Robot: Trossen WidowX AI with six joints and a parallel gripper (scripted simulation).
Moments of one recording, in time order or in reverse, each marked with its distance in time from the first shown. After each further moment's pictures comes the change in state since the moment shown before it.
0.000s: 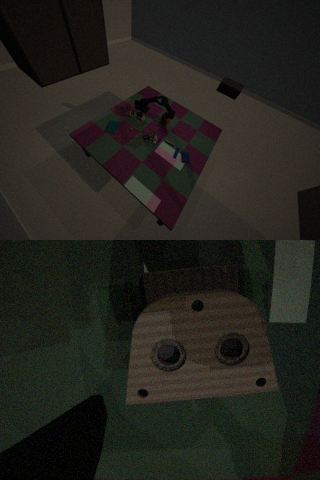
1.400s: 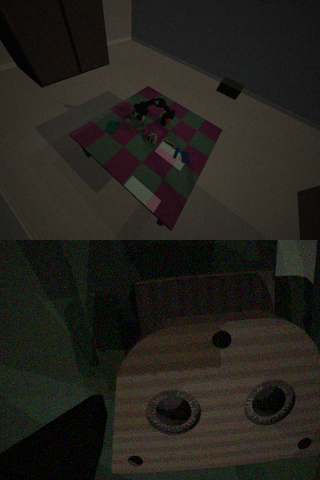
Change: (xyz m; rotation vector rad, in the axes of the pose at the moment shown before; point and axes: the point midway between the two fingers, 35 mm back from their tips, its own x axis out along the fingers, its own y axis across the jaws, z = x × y) arm 0.046 0.002 0.000 0.002 0.005 0.003
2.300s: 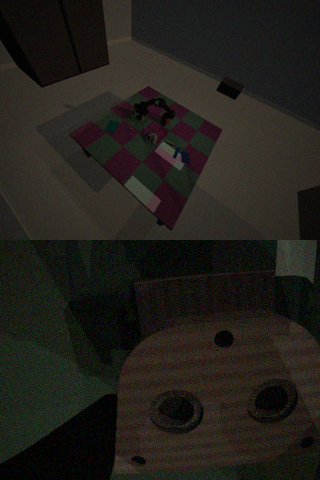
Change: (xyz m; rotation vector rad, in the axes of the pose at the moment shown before) arm 0.000 0.000 0.000 0.000 0.000 0.000
